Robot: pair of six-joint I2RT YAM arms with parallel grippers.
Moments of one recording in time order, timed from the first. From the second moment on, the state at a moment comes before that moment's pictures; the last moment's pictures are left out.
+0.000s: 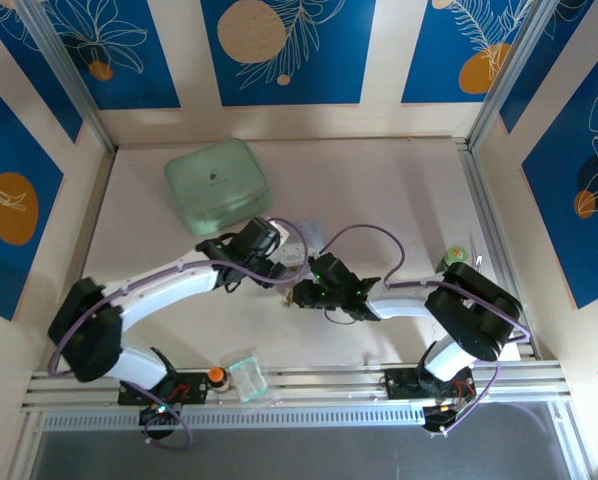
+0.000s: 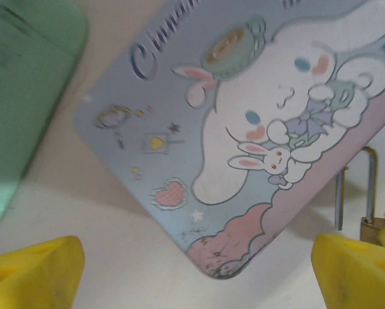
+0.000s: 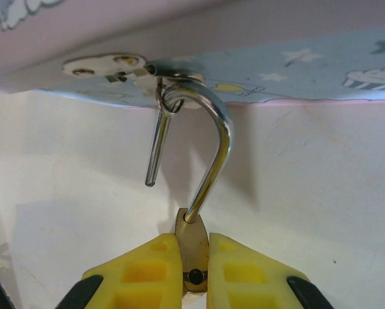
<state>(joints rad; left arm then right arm) -0.81 1.48 0.98 -0.53 -0.31 0.04 0.87 1.55 0.56 0.22 -0.15 0.88</state>
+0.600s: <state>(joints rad) -0.94 1.67 1.00 -0.47 -0.59 0.16 0.87 1.62 0.45 0.52 -0.12 1.13</state>
